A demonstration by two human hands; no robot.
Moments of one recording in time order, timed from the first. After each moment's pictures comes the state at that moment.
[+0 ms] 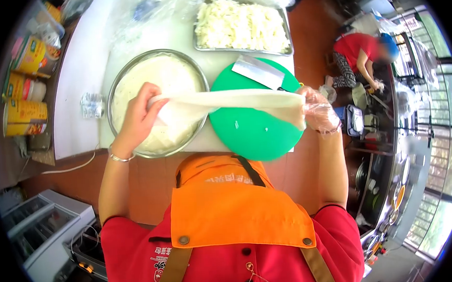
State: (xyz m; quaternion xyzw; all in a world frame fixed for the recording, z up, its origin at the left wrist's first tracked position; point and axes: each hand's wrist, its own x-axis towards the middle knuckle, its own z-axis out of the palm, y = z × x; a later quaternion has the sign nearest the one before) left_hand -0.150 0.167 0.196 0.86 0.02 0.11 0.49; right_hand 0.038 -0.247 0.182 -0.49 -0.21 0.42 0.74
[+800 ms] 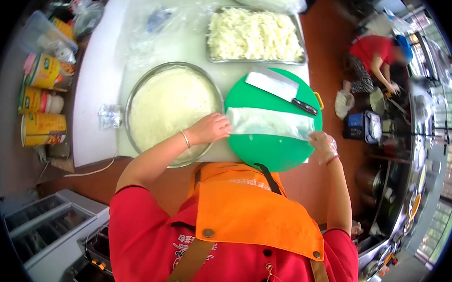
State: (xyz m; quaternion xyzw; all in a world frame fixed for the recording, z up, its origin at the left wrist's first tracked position) left_hand -0.079 0.114 0.020 0.89 -0.40 0.09 0.21; right_hand 0.009 -0.356 0.042 -0.96 -0.19 0.16 0.14
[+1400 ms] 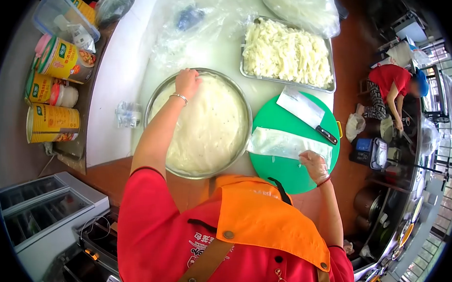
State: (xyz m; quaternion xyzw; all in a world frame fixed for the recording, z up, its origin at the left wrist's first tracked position) left_hand 0.013 0.322 -0.021 0.97 0.18 0.06 0.14; right_hand -0.004 -0.228 0.053 -0.91 -0.12 0.28 0.27
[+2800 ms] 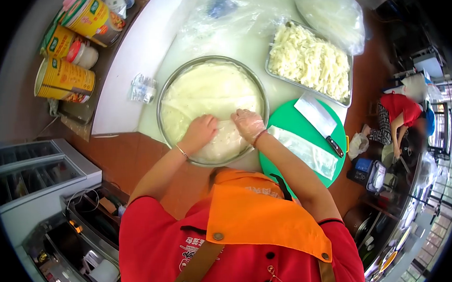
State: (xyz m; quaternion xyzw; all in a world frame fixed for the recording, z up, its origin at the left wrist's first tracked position) left_hand -0.179 0.215 0.023 0.98 0.01 0.09 0.19; right_hand -0.018 0.055 0.017 -0.79 -0.60 0.10 0.12
